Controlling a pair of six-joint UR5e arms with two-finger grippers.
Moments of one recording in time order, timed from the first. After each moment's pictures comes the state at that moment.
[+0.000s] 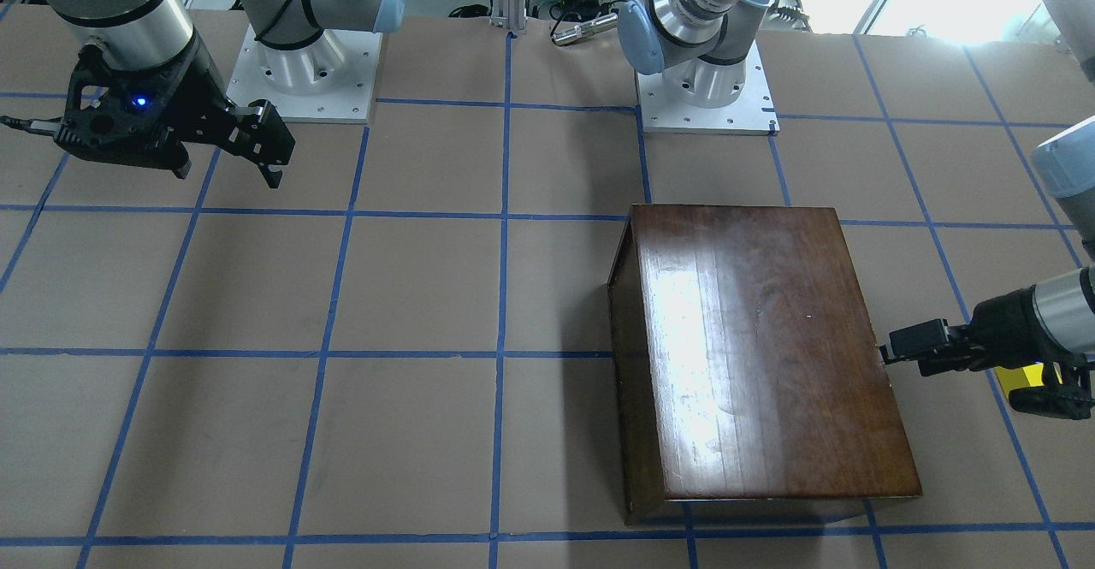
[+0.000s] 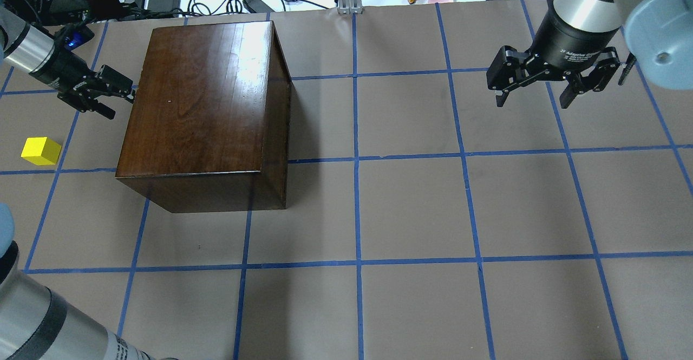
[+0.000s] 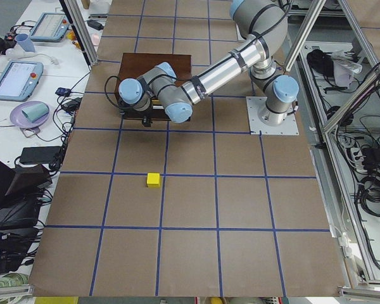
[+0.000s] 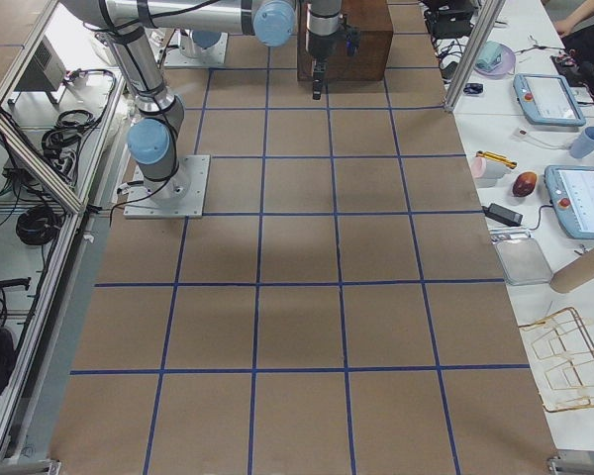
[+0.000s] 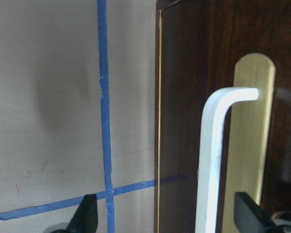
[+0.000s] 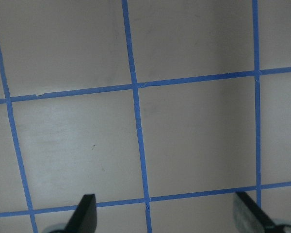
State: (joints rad) left arm -1.06 -2.05 -1.44 -1.49 1.26 0.56; right arm 1.52 -1.59 1.63 -1.60 -1.59 0.04
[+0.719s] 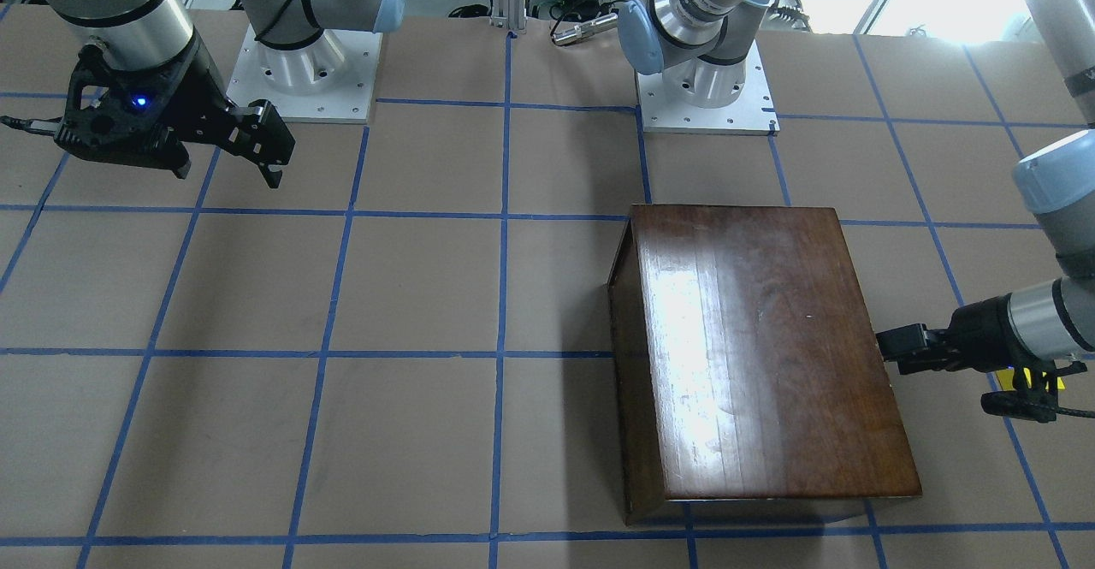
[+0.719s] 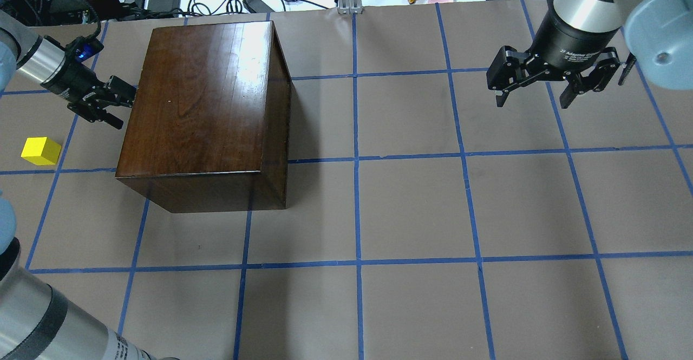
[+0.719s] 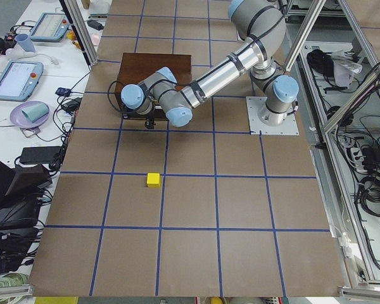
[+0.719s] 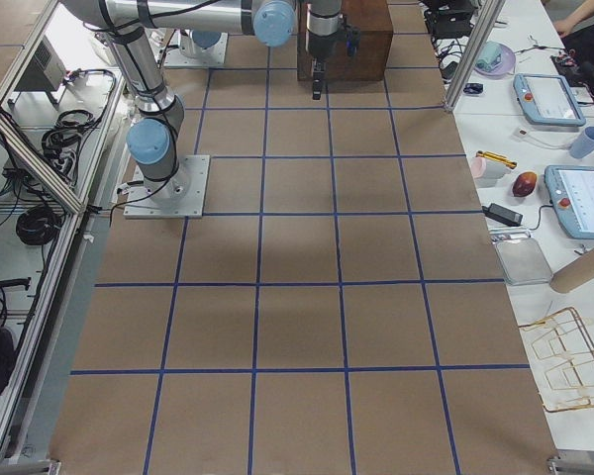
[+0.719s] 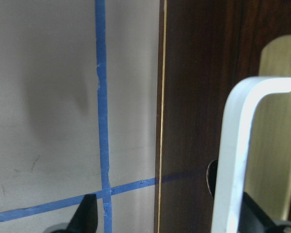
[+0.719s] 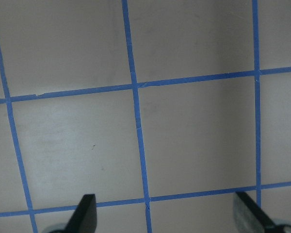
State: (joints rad) left arm -1.06 -2.06 -1.48 -1.48 1.26 0.56; right arm 1.52 -1.59 1.63 -1.60 -1.59 0.04
